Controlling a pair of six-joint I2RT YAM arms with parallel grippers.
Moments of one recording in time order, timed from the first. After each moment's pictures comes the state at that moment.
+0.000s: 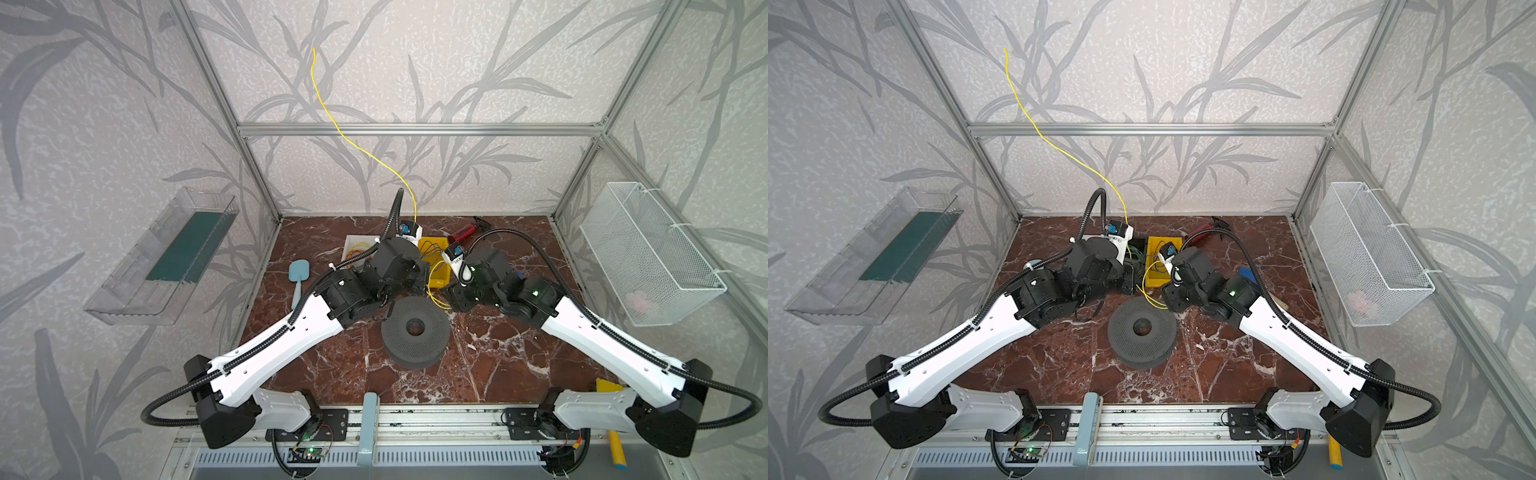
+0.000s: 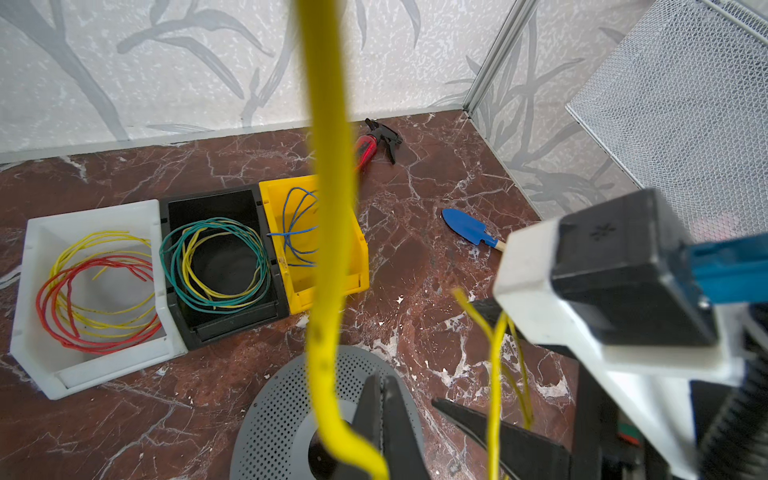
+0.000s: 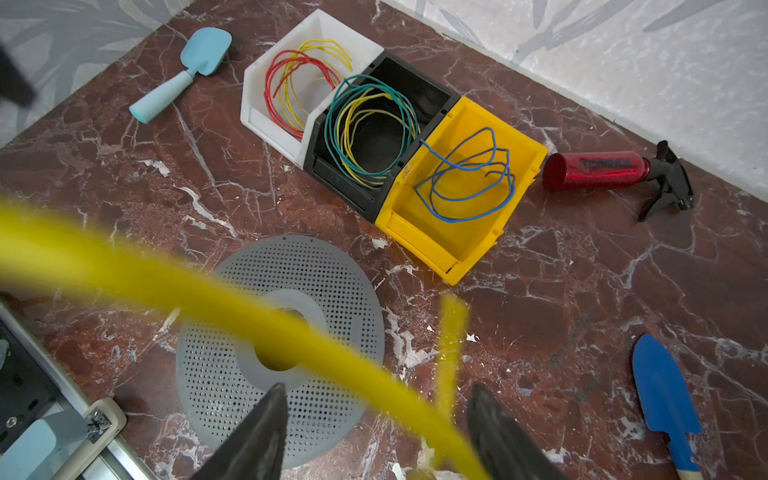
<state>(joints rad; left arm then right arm) -0.91 1.33 1.45 -0.69 -0.26 -0.48 0.80 1.27 1.25 -0.75 0.13 0.13</state>
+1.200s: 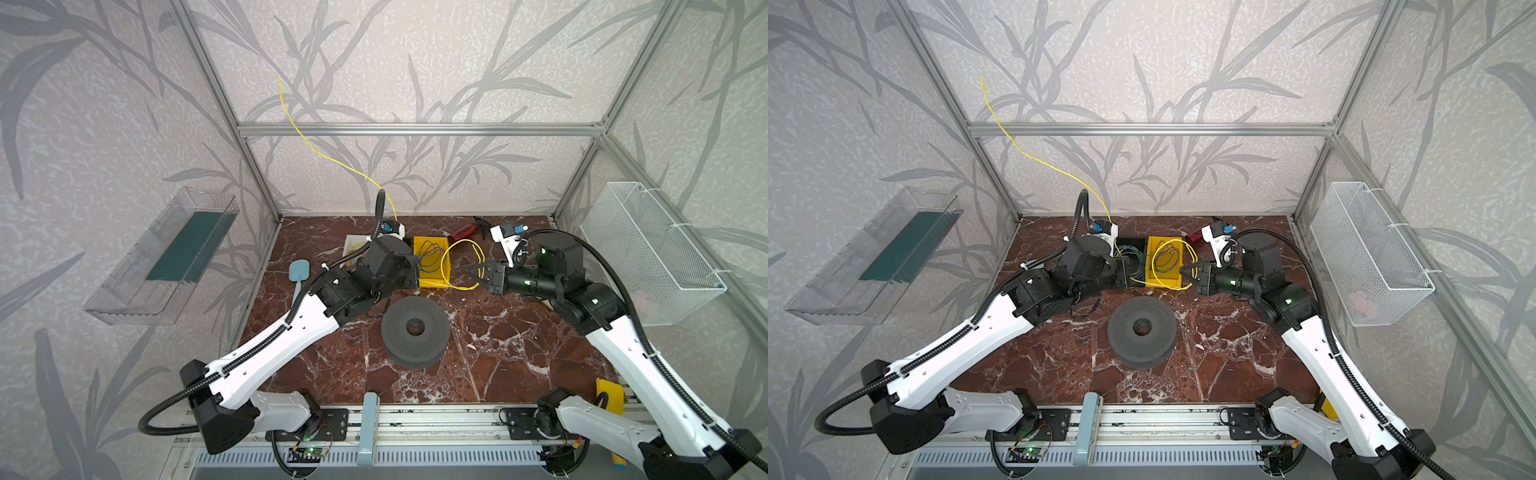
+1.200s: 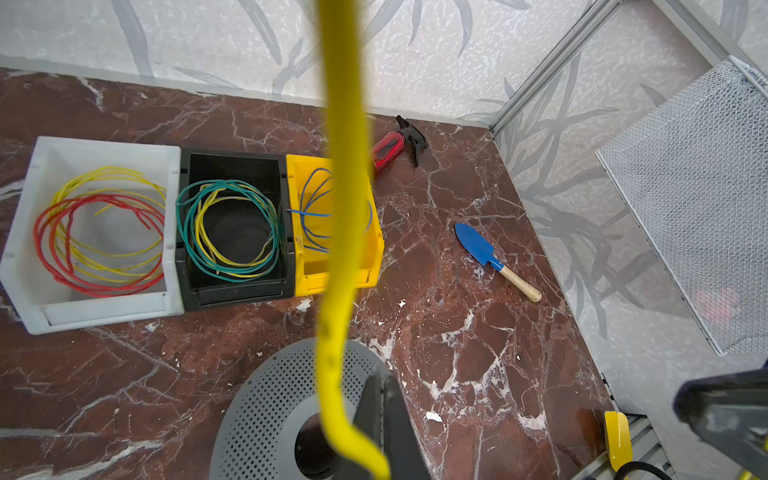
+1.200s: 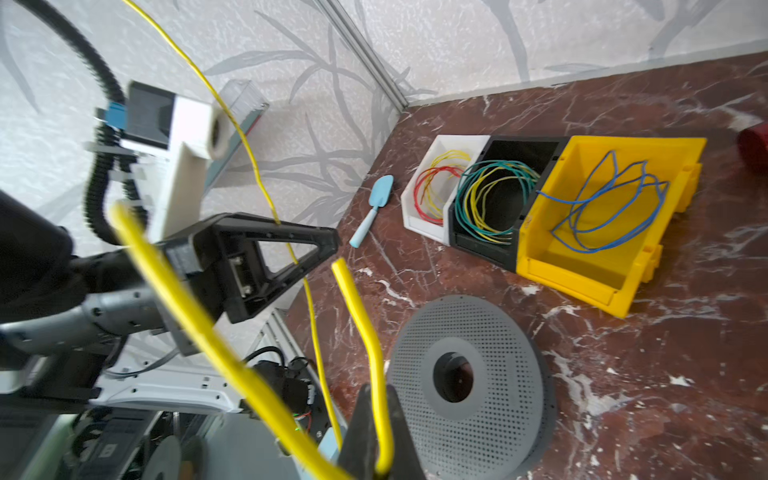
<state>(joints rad) -0.82 1.29 1.39 -0.69 -0.23 -0.65 0.39 1.02 1.15 -0.54 -0.63 0.50</state>
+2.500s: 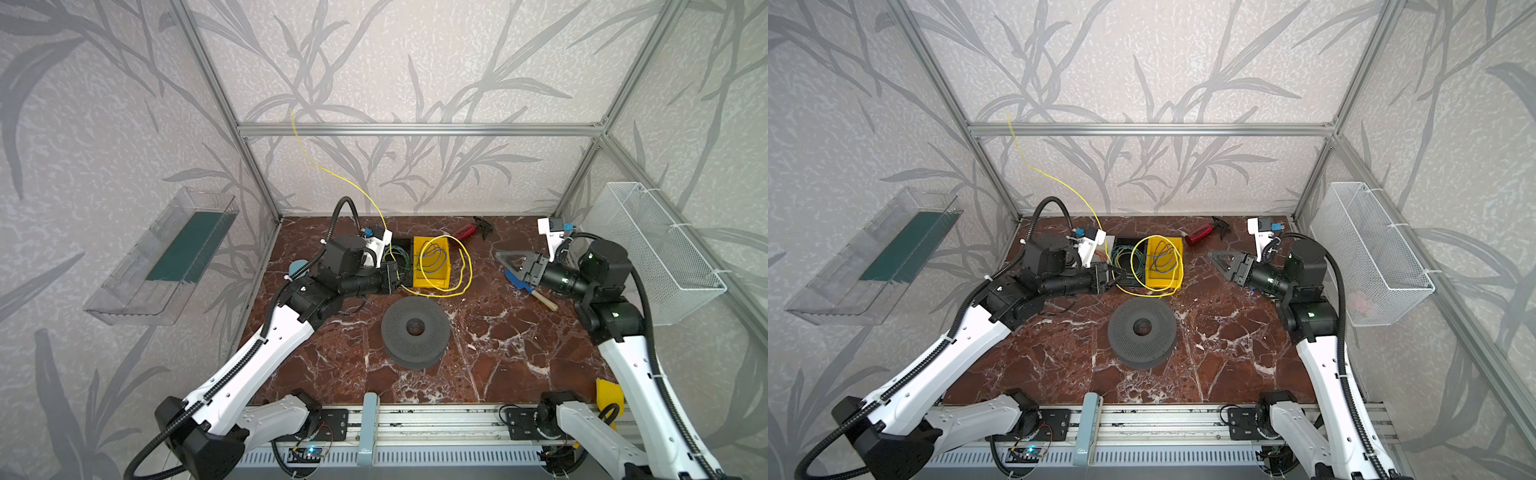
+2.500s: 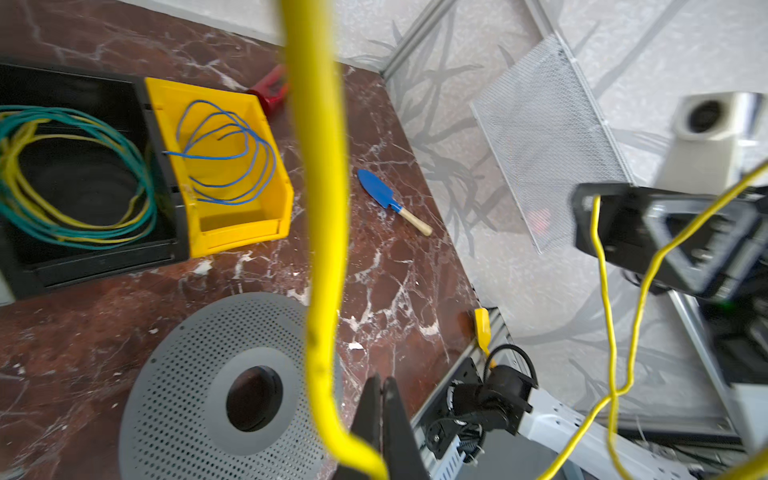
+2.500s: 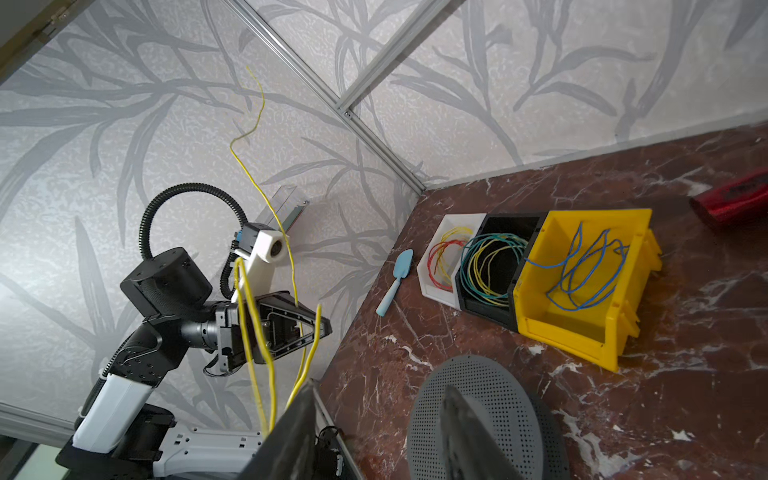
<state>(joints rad) -0.57 1.14 1.21 -0.56 0.44 -0.59 0.06 0.92 0.95 -0.21 -0.93 0.71</state>
